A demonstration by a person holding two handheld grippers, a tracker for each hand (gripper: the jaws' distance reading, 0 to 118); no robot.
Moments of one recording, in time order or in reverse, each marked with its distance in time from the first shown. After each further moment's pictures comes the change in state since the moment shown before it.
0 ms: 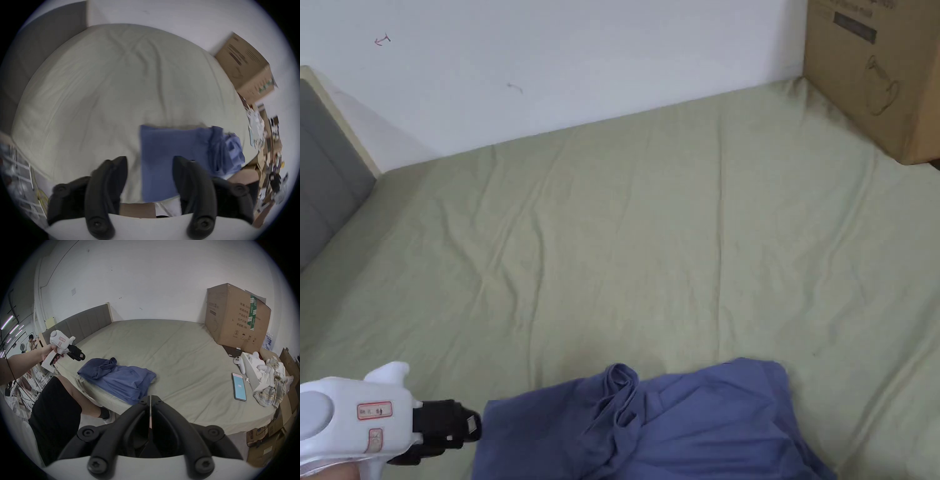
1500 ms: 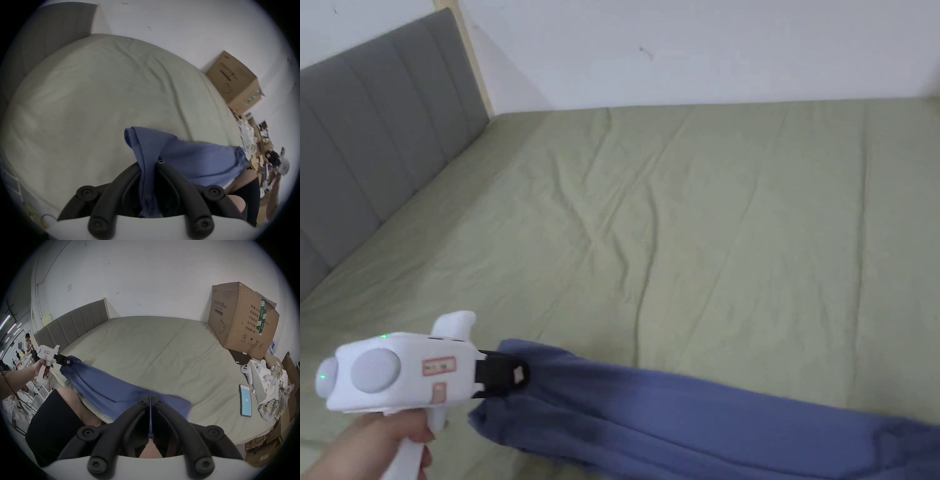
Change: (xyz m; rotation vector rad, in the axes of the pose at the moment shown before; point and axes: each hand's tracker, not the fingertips) left arm -0.116 0.017 -0.013 0.156 -0.120 -0.020; right arm -0.013 0.070 -0.074 -0.041 -0.014 0.004
